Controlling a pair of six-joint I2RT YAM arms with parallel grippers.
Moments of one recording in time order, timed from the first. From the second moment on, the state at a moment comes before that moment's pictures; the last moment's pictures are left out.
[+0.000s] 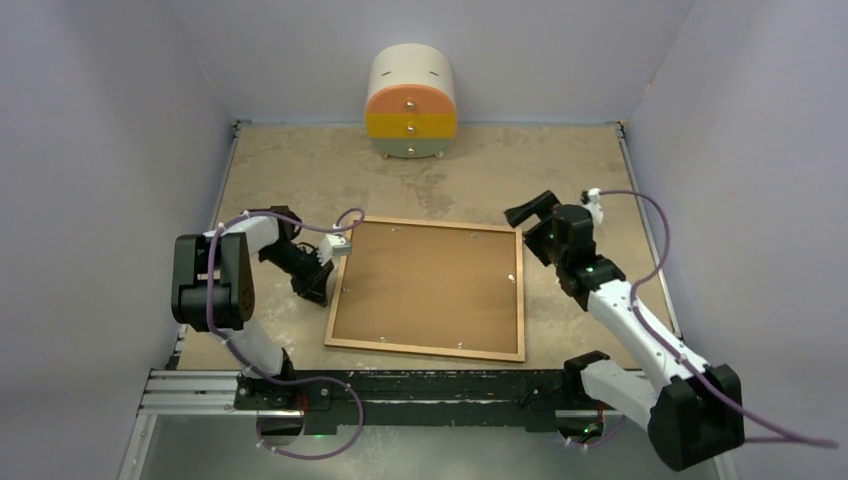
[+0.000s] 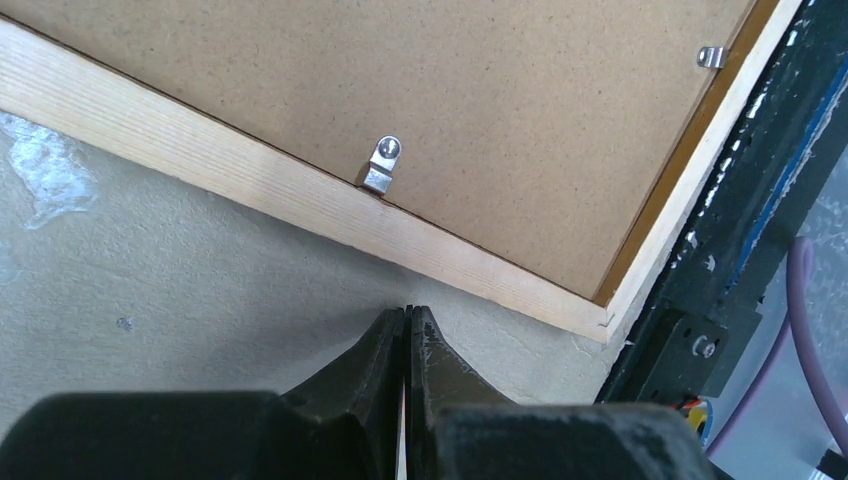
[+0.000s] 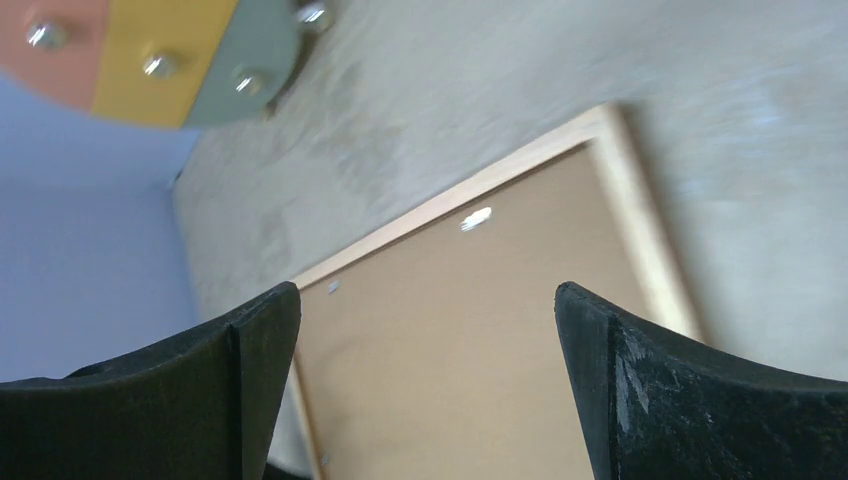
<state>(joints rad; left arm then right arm) 0.06 1.71 0.93 -1.02 0.63 1.10 0.35 1.06 0.66 -0.11 0.11 1.06</state>
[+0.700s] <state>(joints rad) -0.16 1.69 0.92 -0.97 0.56 1.01 0.19 1.65 0.89 -0.06 -0.04 0.90</state>
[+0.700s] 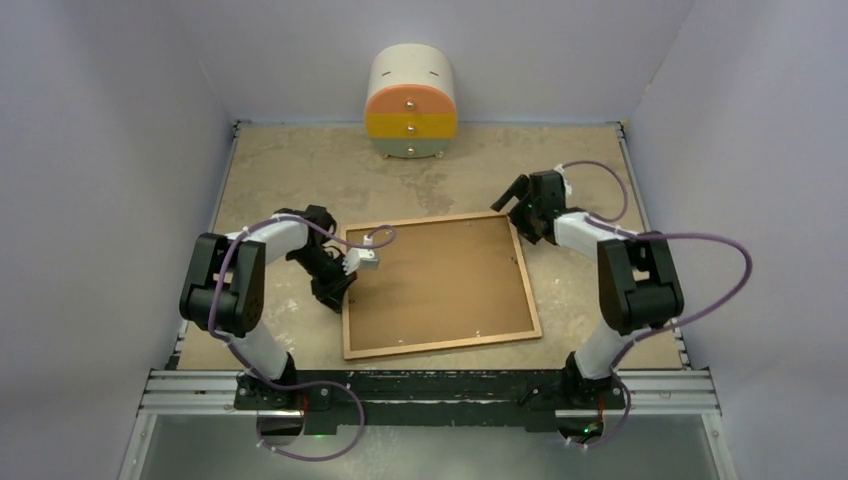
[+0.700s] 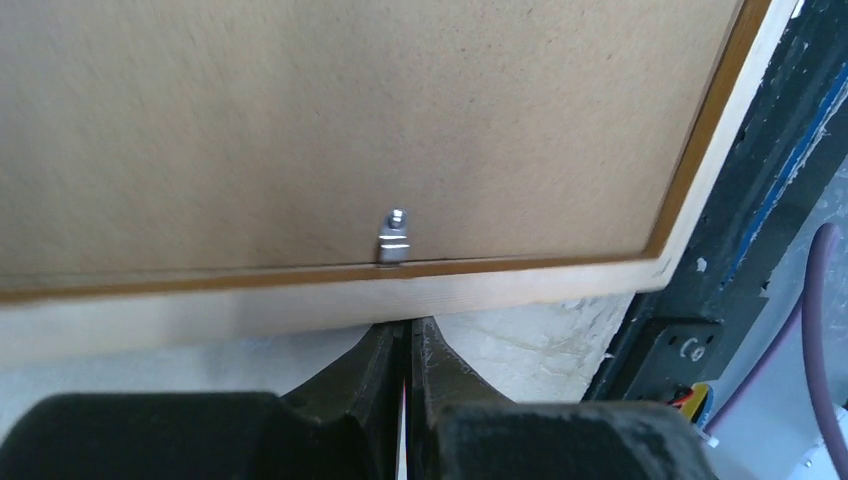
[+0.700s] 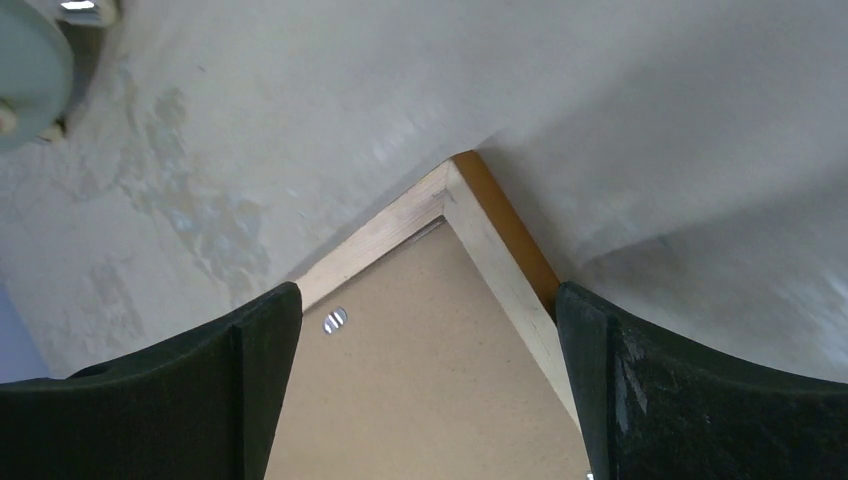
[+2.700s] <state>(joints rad) -0.08 2.02 1.43 -0.70 0.45 0.75 0.23 1.36 0.62 -0.23 -0.23 0.91</state>
